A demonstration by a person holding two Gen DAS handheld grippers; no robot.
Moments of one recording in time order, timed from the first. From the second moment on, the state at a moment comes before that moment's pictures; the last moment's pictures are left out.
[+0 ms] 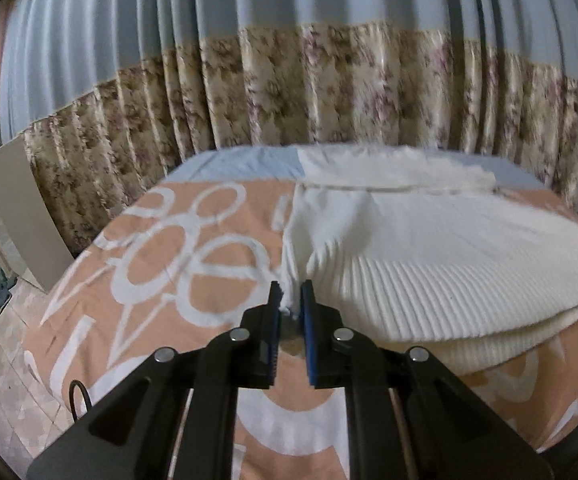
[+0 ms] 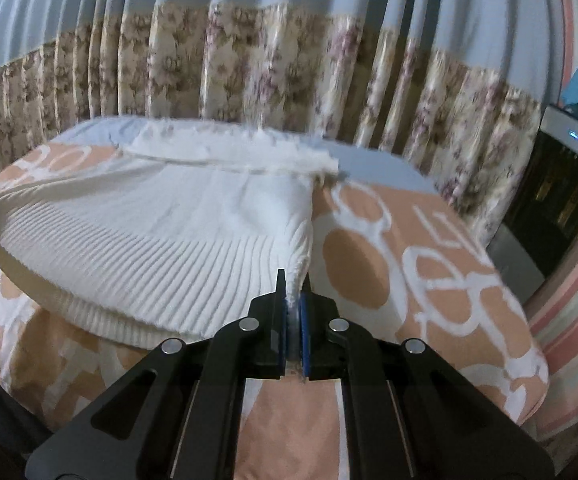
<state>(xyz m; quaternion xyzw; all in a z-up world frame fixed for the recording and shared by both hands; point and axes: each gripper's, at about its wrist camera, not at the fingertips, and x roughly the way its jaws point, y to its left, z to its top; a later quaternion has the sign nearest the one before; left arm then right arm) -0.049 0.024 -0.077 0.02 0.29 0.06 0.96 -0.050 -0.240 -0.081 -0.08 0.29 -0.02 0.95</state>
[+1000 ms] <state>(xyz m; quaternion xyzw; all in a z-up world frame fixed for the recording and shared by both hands) -0.018 0.030 -0.042 -0.01 0.28 0.02 0.96 -0.011 -0.269 -0.037 0.02 0.31 0.02 0.95</state>
